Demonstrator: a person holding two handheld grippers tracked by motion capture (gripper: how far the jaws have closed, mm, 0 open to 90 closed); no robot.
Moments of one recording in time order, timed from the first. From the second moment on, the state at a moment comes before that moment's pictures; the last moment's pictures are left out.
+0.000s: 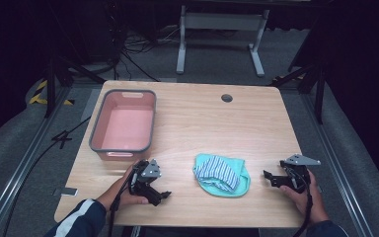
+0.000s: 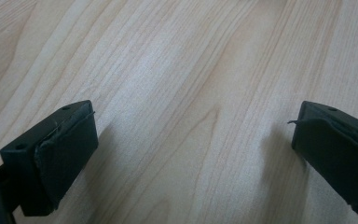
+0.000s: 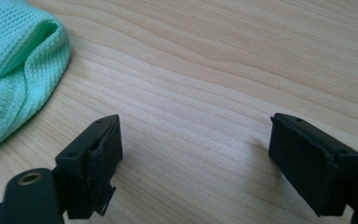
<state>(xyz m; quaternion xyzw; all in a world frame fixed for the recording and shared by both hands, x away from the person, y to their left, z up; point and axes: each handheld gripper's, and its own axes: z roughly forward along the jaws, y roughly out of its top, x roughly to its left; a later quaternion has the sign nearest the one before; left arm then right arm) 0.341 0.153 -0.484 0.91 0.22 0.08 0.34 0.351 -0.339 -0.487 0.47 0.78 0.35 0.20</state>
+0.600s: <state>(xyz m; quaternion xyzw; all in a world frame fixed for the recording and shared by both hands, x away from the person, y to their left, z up) 0.341 0.151 -0.477 0.91 0.22 0.08 0.34 0.349 -0.339 -0.486 0.48 0.78 0.34 0.21</state>
